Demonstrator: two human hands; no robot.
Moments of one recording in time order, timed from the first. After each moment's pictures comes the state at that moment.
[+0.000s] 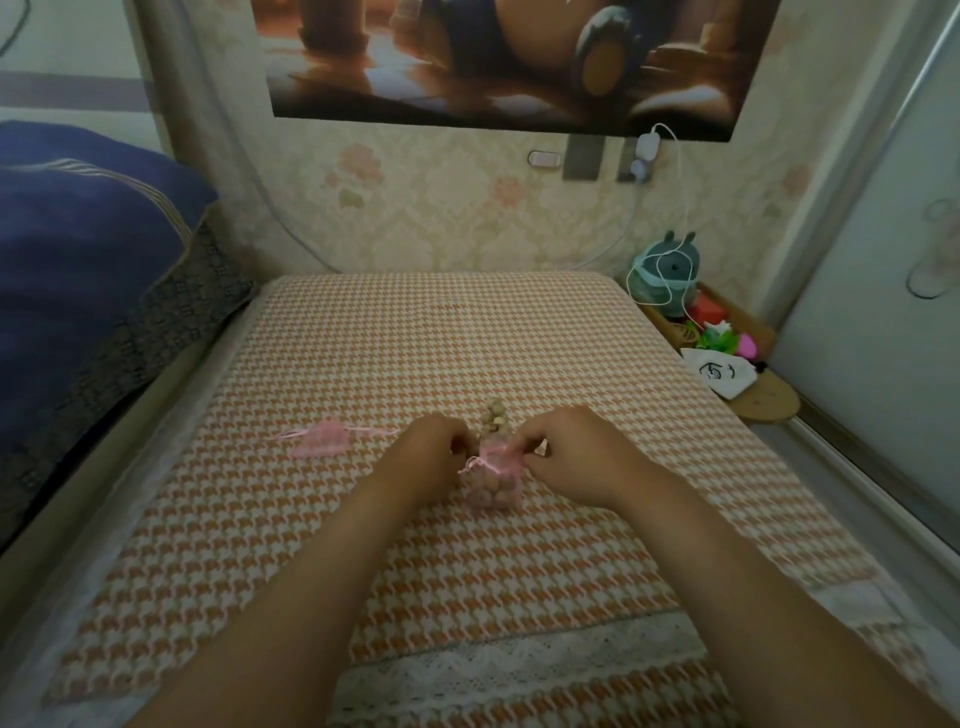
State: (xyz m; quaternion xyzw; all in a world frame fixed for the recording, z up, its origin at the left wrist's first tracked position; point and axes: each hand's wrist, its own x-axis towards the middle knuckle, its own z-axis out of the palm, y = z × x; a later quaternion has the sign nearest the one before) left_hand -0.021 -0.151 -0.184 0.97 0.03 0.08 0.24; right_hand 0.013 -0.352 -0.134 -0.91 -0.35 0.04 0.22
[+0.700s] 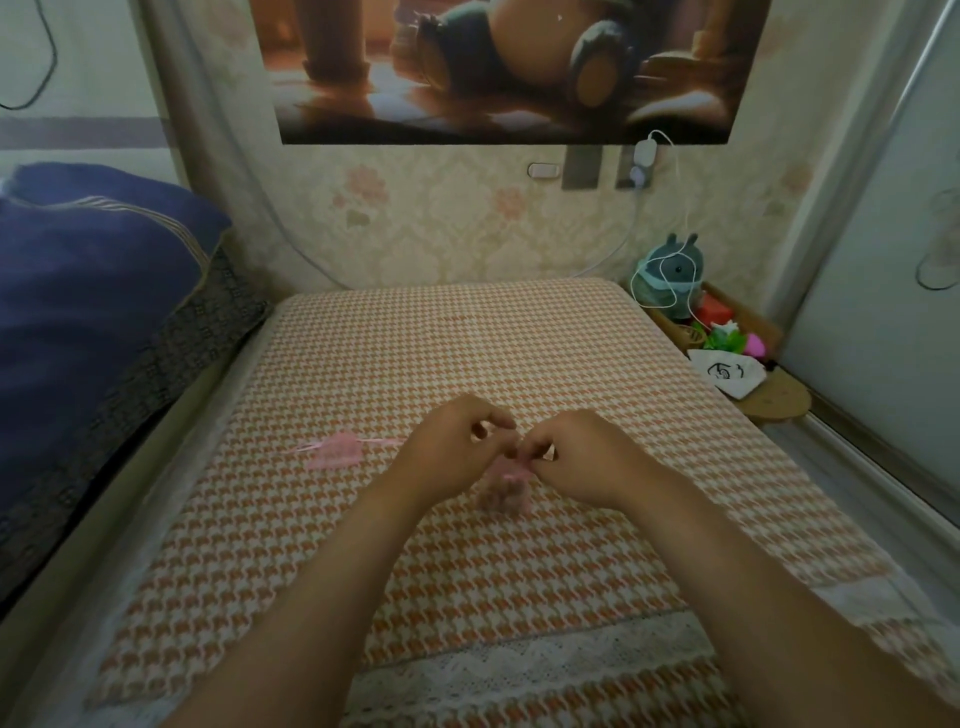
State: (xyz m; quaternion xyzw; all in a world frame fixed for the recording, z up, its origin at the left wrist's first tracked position) left_hand -0.036 -0.173 -0.147 0.92 -0.03 0.16 0.36; right_hand 0.012 -0.354 -0.130 -0.92 -0.35 0.03 0.19
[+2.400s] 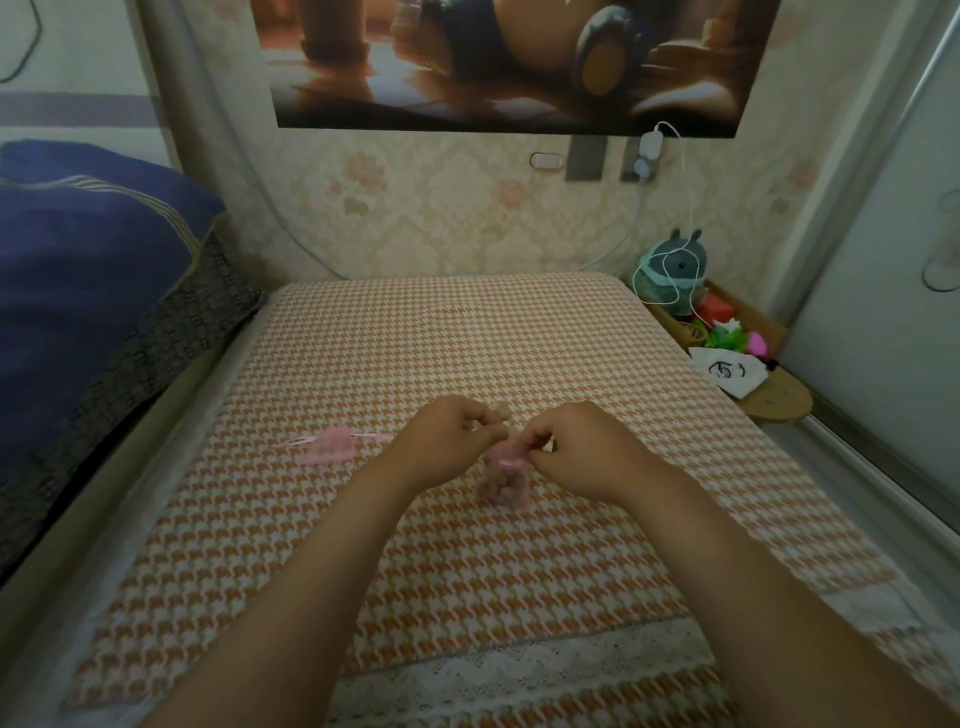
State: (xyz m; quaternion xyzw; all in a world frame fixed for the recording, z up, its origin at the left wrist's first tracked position) left_hand -0.025 -0.164 -0.146 0.92 0.01 0.08 0.38; right_hand 0.021 -0.351 -0.133 -0.91 -0.34 0.04 0.24
